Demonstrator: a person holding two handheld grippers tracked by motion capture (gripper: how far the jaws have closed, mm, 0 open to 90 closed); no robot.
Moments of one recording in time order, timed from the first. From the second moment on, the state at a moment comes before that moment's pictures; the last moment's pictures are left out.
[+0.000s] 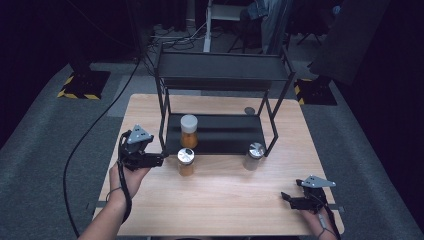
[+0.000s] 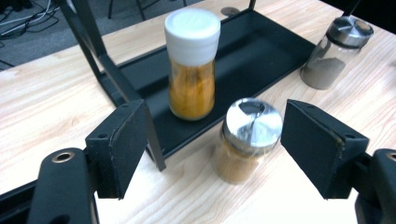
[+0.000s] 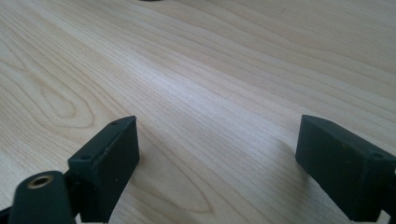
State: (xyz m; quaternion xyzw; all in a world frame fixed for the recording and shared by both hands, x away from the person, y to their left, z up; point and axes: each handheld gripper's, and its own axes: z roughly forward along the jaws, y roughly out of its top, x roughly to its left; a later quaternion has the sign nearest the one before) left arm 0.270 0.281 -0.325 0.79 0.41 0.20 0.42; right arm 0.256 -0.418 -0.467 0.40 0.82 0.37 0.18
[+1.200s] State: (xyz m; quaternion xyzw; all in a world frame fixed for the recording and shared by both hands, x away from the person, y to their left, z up) left arm 0.247 0.317 -0.419 0.78 0.46 0.16 0.39; right arm 0.255 -0.416 -0.467 0.41 0.82 0.37 0.19
